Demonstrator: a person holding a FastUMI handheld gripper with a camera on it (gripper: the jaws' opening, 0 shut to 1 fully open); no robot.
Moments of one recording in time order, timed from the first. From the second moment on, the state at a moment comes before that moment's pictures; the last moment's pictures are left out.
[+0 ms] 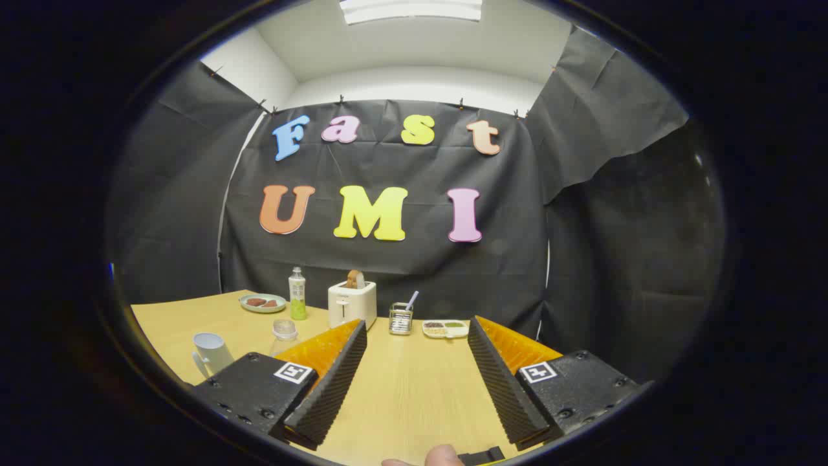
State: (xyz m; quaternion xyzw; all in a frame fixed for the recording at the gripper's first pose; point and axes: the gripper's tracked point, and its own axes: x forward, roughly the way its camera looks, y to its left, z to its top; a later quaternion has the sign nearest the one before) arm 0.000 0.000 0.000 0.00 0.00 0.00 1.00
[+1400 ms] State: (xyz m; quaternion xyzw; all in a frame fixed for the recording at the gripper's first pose) arm -0.006 0.065 -0.033 0.01 0.04 0.08 1.00
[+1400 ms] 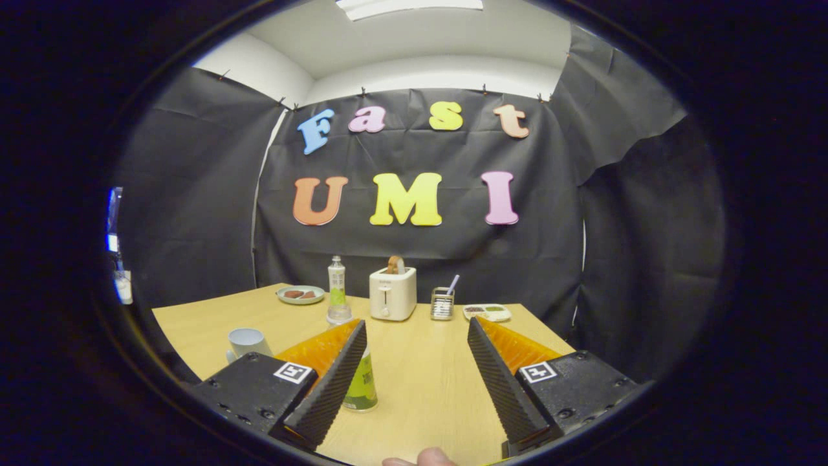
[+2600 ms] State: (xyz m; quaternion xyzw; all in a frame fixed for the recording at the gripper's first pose) arm 0.025 0.149 -0.129 0.02 0.14 0.14 0.98
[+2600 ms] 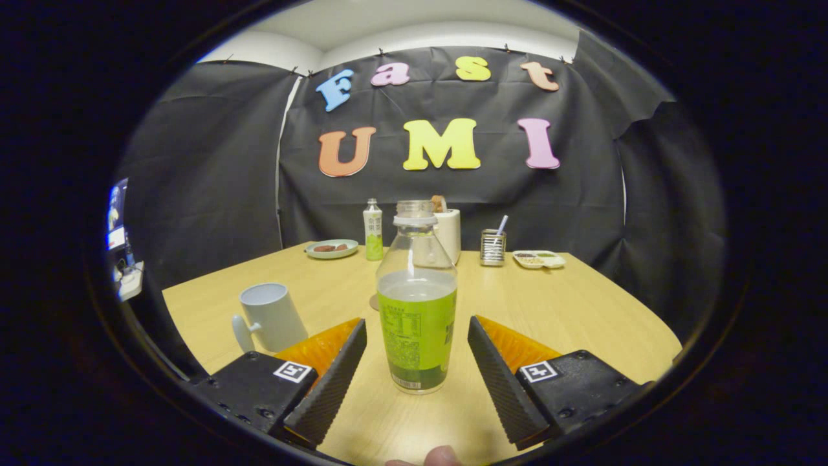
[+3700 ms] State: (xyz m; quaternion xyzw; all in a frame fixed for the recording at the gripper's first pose) arm 0.059 0.166 -0.131 0.09 0.15 0.11 0.98
